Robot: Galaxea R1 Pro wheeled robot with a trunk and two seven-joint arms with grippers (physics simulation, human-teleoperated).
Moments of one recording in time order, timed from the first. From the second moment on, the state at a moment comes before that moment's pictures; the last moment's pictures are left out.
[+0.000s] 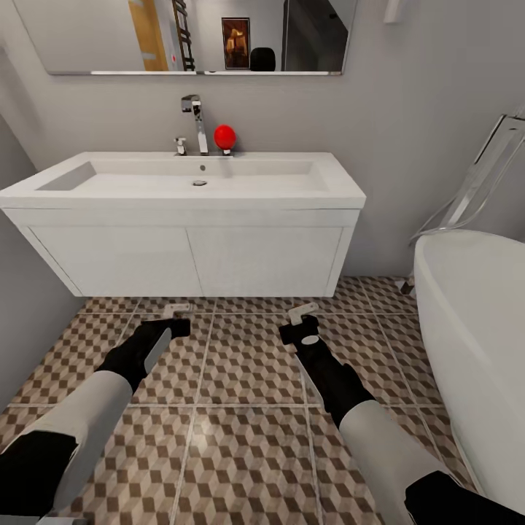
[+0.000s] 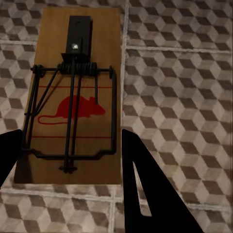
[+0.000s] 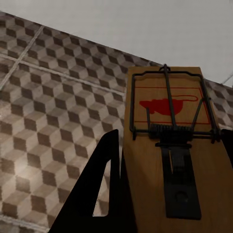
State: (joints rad) left arm -0.98 0.07 -0.18 -0.58 0.24 0.47 0.13; right arm -0.84 0.17 0.28 -0.75 0.12 0.35 -0.15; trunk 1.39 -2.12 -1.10
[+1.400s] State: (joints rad) left arm -0.98 0.12 -0.19 -0.66 0.24 0.48 0.13; right arm -0.84 0.17 0.28 -0.81 0.12 0.35 -0.10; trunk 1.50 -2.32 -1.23
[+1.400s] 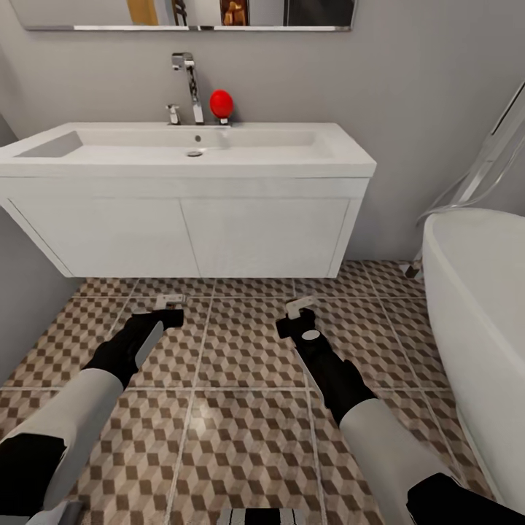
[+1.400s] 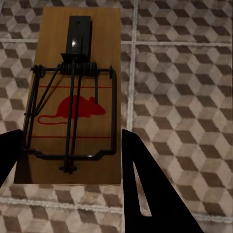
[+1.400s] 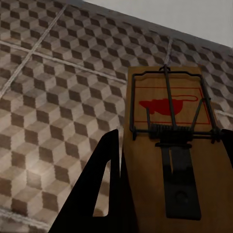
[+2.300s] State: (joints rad) left arm -0.98 0.11 -0.22 -0.71 0.24 0.48 0.13; right arm -0.84 0.17 0.28 -0.81 0.12 0.35 -0.10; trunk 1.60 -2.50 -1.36
